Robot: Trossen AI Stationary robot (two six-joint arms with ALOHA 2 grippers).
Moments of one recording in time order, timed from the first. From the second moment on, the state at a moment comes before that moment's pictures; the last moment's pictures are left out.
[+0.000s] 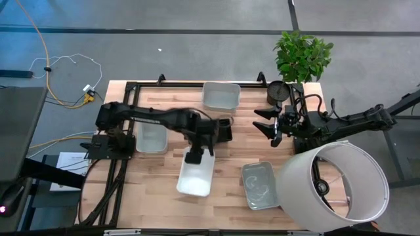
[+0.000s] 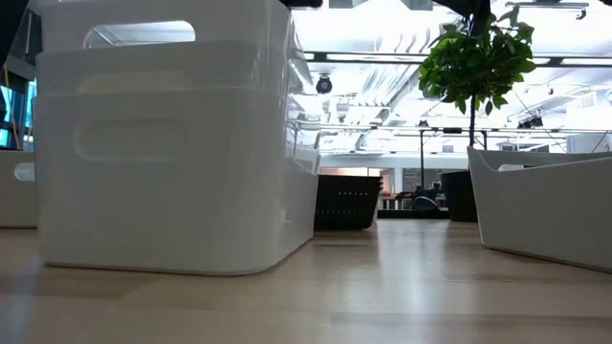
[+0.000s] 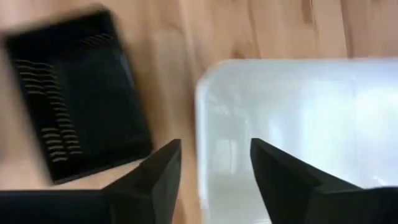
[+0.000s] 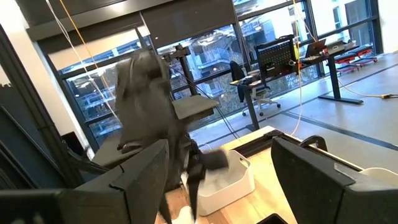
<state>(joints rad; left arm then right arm) 0.08 1.82 1.69 -1.13 0.09 0.10 0.18 0.73 0.56 0.32 0.41 0.26</state>
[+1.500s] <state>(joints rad) 0.19 0.55 0.47 0.18 -0.06 -0.36 0.18 0.73 0.56 0.32 0.42 0.29</state>
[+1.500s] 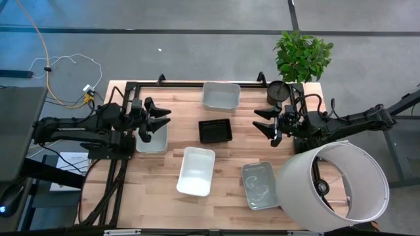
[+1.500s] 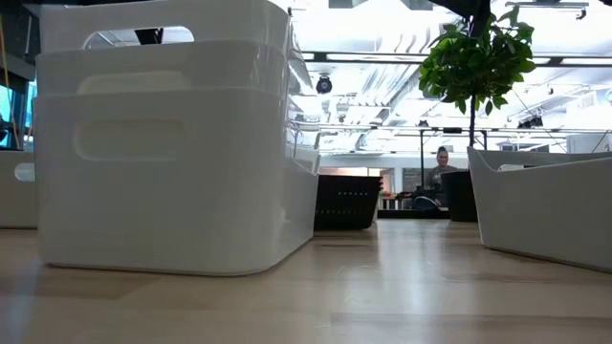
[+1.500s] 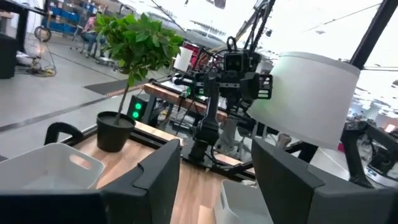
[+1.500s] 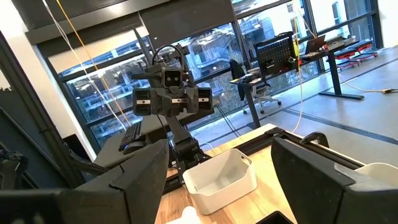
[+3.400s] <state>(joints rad) -0.20 1.26 0.65 -0.84 -0.20 -0.47 0.18 0.73 0.56 0.29 0.42 0.29</state>
